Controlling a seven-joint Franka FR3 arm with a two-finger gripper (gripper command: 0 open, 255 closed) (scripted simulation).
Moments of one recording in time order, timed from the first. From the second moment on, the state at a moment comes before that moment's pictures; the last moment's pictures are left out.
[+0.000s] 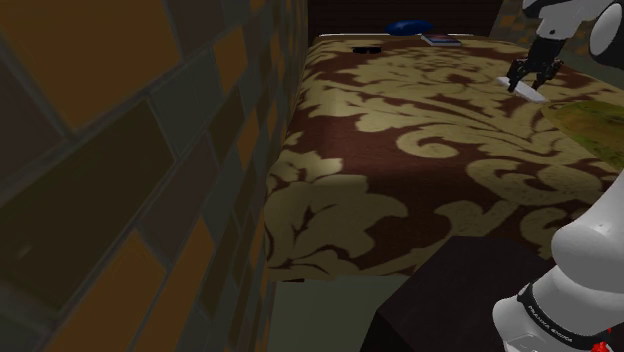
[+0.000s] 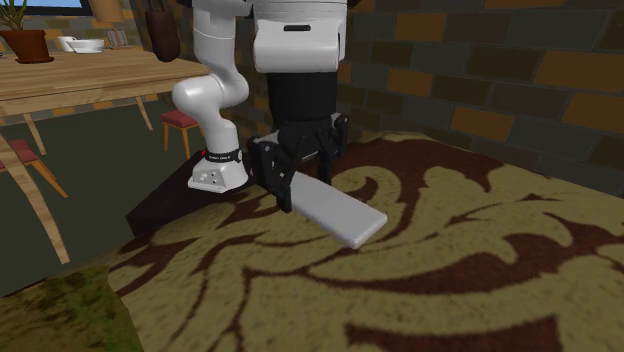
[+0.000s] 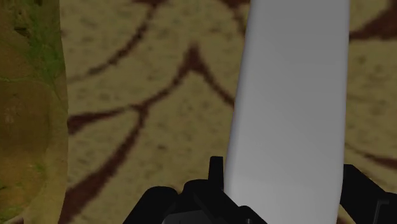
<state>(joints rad) -0.59 0.36 -0.48 -1.47 0.18 1.79 -0.38</state>
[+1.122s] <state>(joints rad) -0.80 0.56 -0.50 -1.29 0.27 1.78 -0.59</state>
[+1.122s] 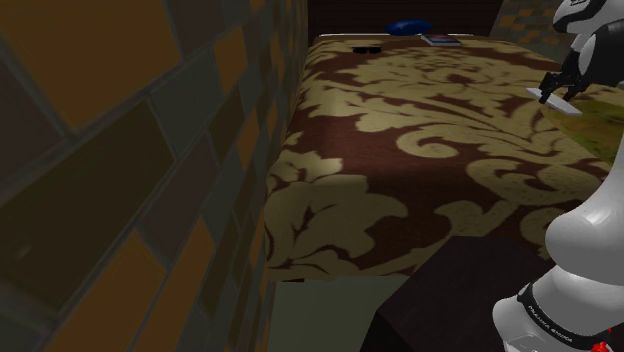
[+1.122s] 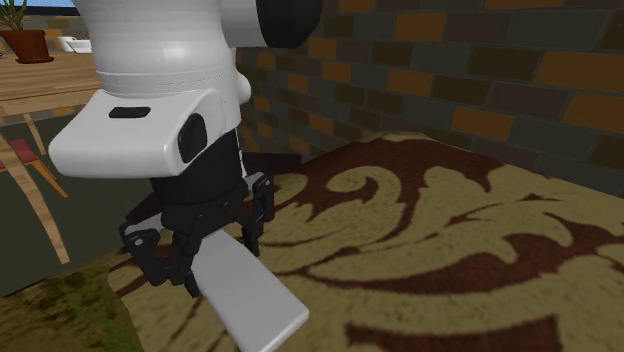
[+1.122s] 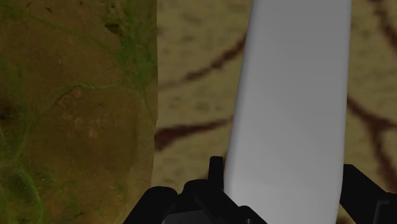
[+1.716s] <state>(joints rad) -0.80 0.58 -0.49 -1.38 0.29 1.89 -0.60</state>
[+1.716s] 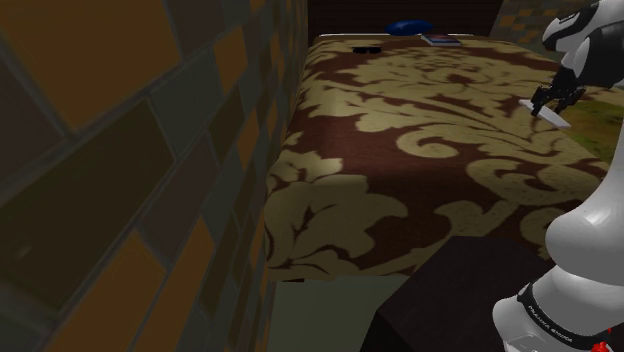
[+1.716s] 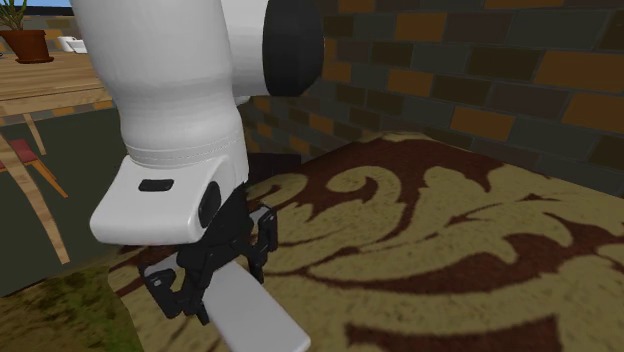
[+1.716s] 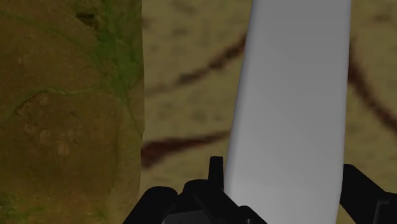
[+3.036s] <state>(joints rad) -0.80 0.63 -0.47 -1.47 0.31 2.03 -0.63</state>
